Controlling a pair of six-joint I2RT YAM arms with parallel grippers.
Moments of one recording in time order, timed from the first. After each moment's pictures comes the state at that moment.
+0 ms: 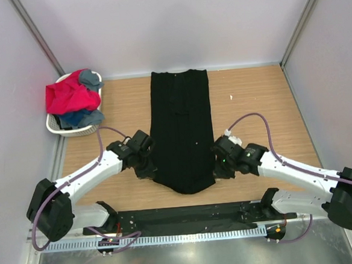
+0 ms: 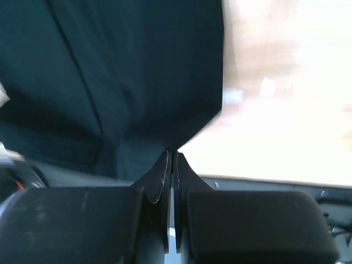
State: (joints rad) left arm -0.70 1.25 0.79 -0.78 0.07 -0.96; right arm 0.90 1.07 0.69 -0.75 0.09 1.16
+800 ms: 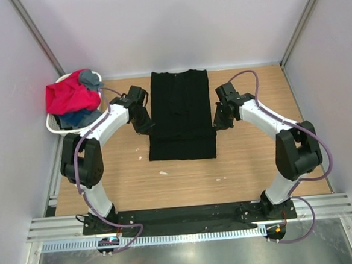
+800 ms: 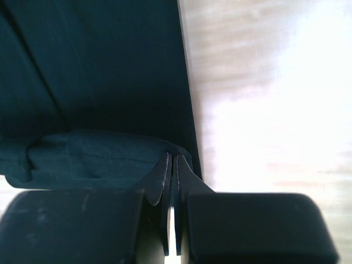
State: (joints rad) left arm -0.39 1.78 1.39 -0.79 0.08 -0.70; right arm 0.37 1.65 1.22 -0.67 0.00 0.62
